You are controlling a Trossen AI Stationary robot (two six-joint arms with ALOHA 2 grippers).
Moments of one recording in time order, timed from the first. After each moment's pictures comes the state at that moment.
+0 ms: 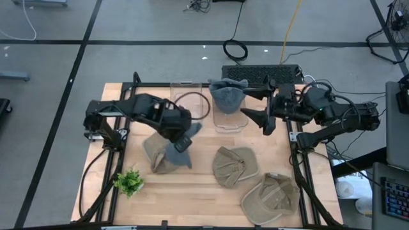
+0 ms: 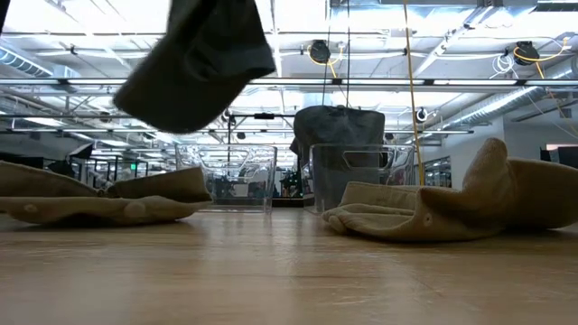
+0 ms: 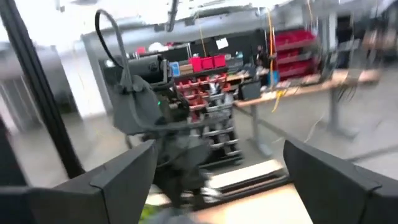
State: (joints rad) left arm -0.13 1.73 2.10 -1.57 -0.04 -0.84; right arm 0.14 1.03 1.27 -0.11 0.31 0.20
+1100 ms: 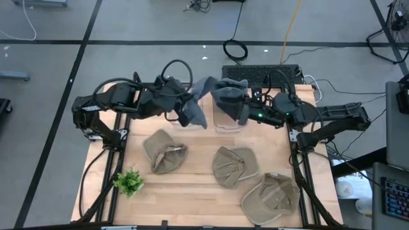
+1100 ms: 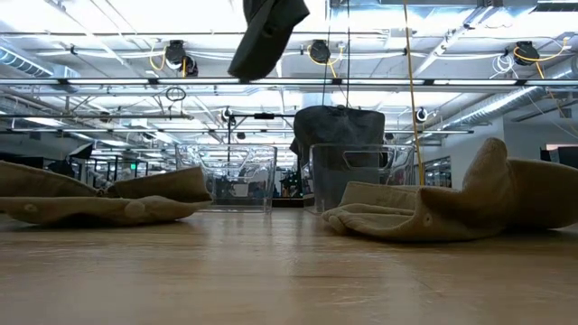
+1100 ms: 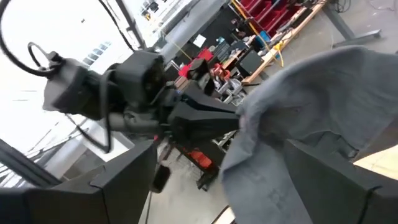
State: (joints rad) left arm -0.09 1.61 2.10 -1.15 -0.64 -0.37; right arm 0.09 1.24 1.27 0.08 0.37 0.80
